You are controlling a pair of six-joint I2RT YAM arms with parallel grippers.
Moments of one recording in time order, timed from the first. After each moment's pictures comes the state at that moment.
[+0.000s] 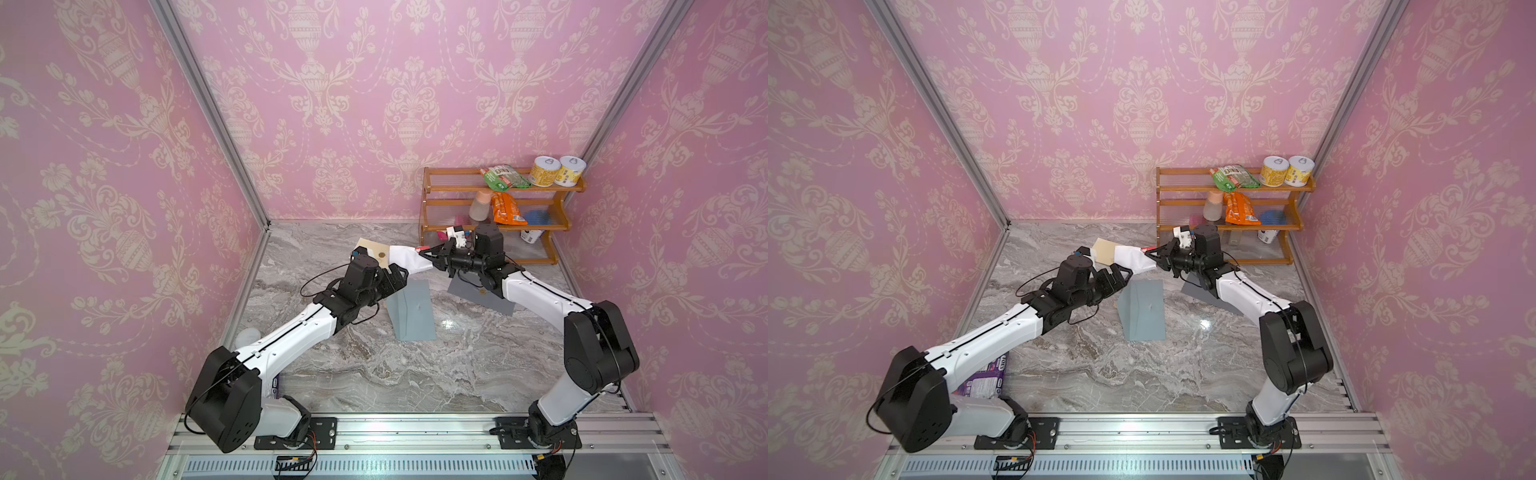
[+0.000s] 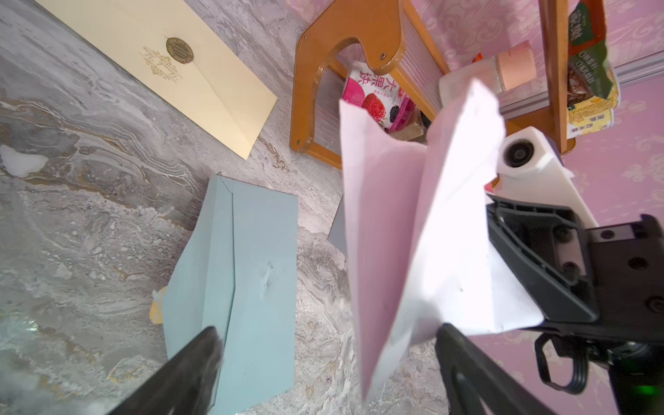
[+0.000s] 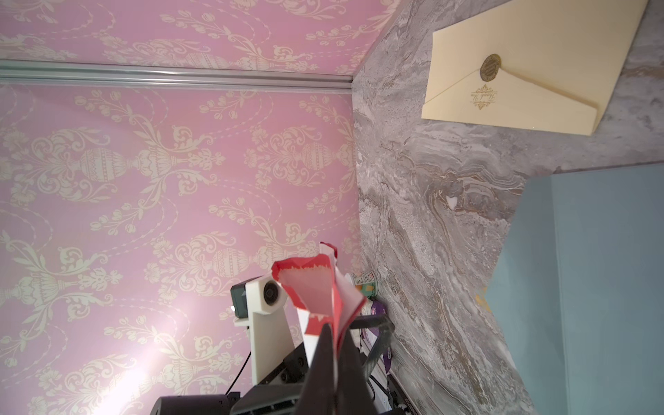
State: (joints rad) left arm -0.61 1.36 0.94 -0.10 0.03 -1.02; right arm 0.33 1.68 1.14 0.23 -0.72 1.32
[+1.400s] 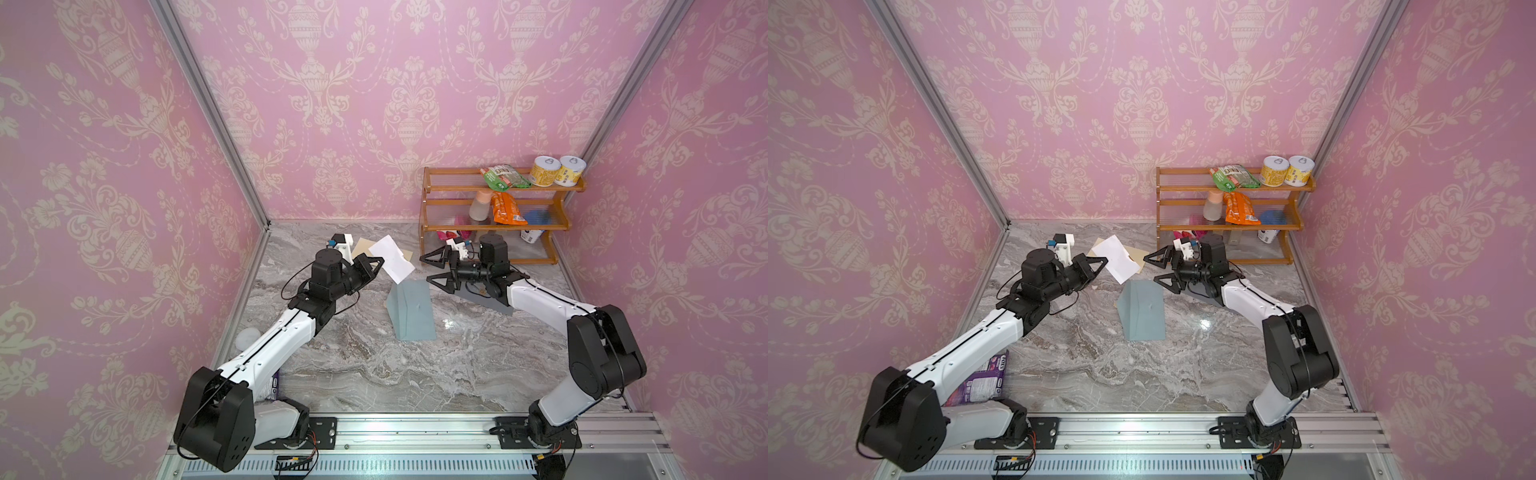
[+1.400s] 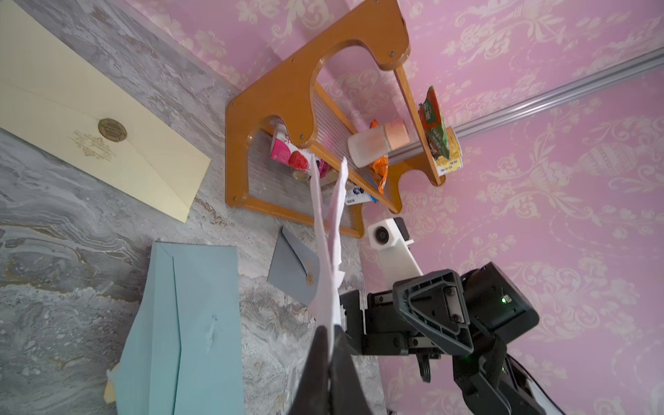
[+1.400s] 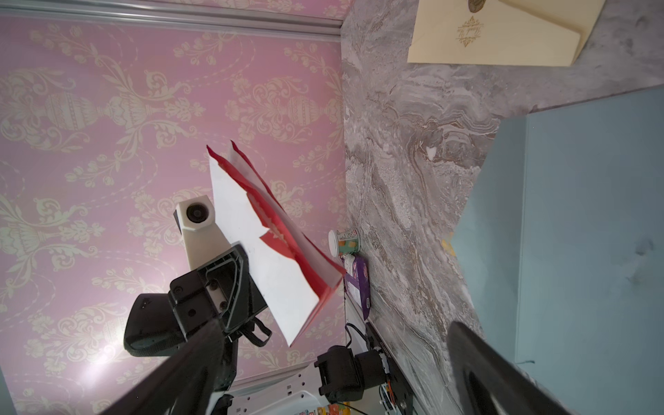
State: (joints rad) left arm -0.37 1.28 0.85 0.14 0.43 -0.98; right arm 0.31 1.63 1.03 0.18 -0.92 1.15
